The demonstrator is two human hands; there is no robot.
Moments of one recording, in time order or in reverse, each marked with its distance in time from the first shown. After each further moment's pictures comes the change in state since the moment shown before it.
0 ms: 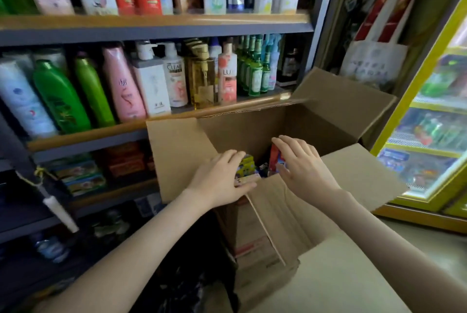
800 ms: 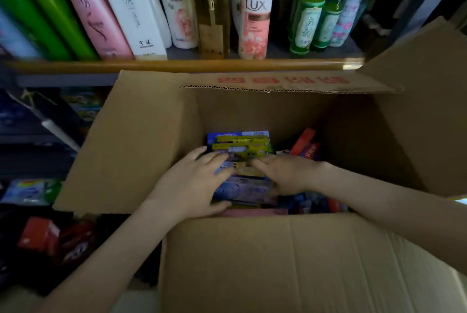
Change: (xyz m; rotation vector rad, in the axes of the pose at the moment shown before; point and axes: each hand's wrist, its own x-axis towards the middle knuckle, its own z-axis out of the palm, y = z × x) left_hand 0.088 0.023 0.063 0.293 -0.372 -0.153; right_hand 0.129 0.120 0.158 0.078 -0.934 -0.772
